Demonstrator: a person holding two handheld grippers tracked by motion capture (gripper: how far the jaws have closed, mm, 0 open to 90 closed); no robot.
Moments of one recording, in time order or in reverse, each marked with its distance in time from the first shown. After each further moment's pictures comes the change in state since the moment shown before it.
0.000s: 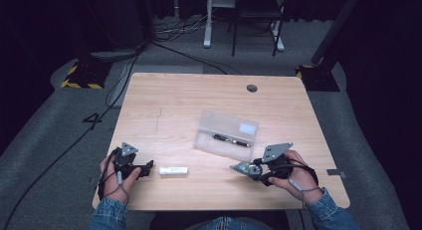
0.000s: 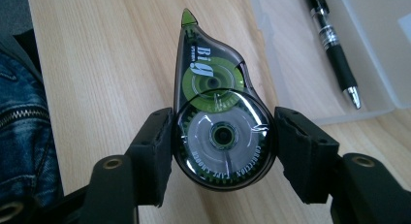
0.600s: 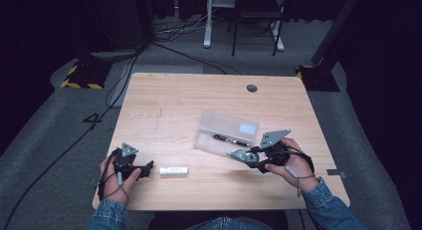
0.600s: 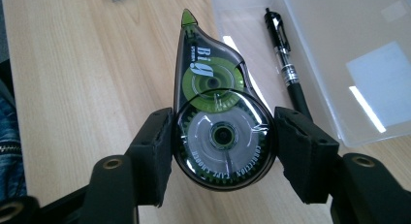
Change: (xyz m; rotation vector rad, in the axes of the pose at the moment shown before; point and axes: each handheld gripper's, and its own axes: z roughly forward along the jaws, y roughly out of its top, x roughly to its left) left arm -0.001 -0.001 -0.001 0.000 -0.001 0.002; right arm -0.024 0.026 -0.001 -0.028 -0.022 0.010
